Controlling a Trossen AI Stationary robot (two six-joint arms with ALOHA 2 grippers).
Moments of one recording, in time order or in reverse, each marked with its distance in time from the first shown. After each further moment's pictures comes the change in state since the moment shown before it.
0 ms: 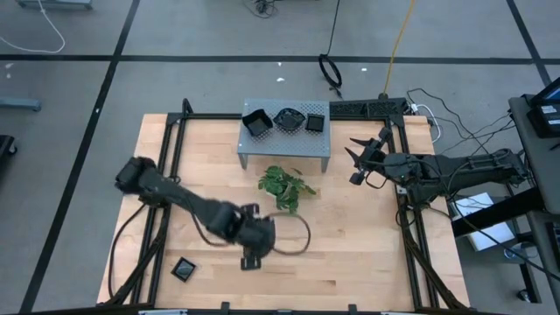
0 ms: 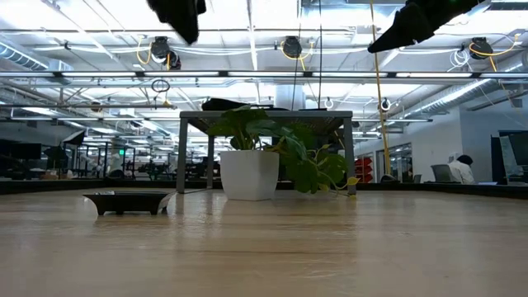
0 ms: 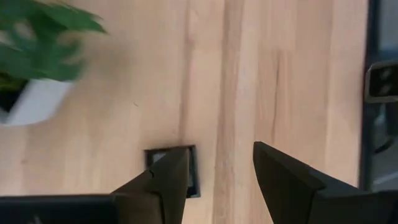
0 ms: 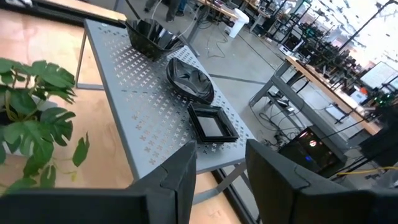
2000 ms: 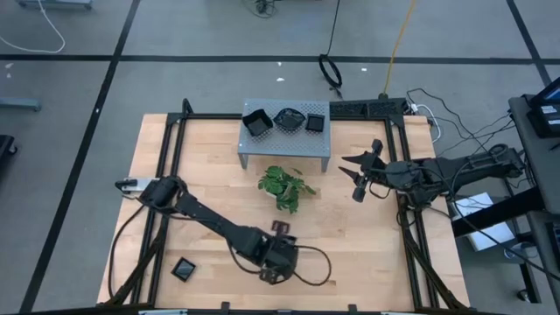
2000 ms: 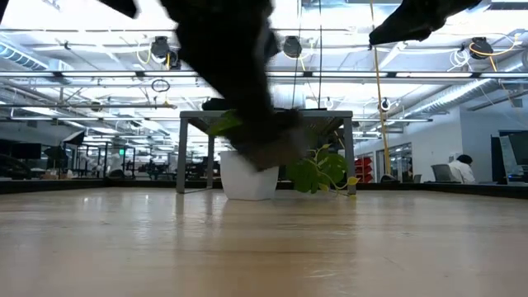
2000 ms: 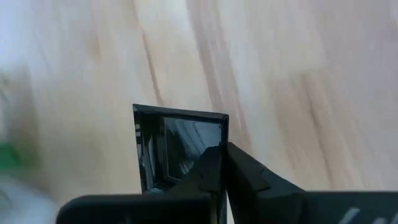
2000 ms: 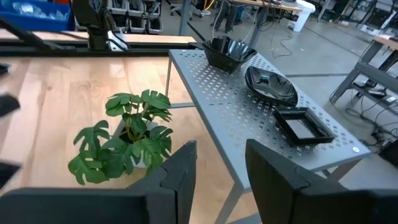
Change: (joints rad) left arm -0.035 0.333 0.103 0.212 -0.155 0.336; right arm 0.111 0.000 0.000 -0.018 -0.180 0.284
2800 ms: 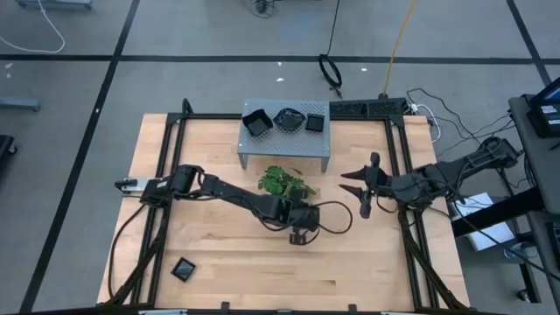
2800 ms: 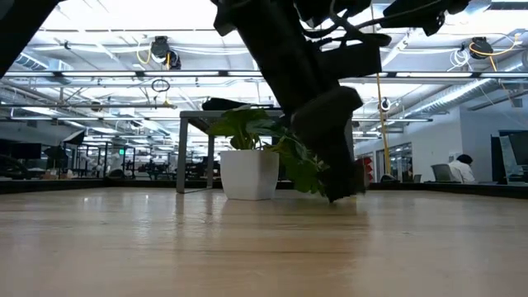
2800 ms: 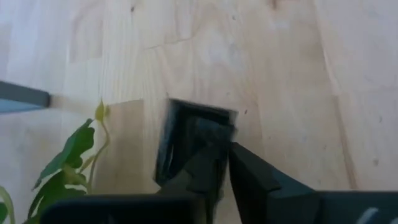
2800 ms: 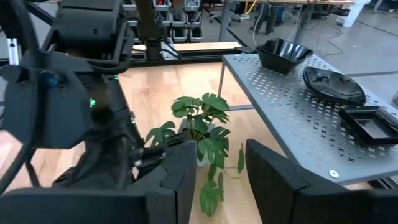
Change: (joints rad) left arm 0.263 0.100 -0.002 0.308 -0.045 0.183; right arm 0.185 0.001 0.000 0.000 -0.003 0.146
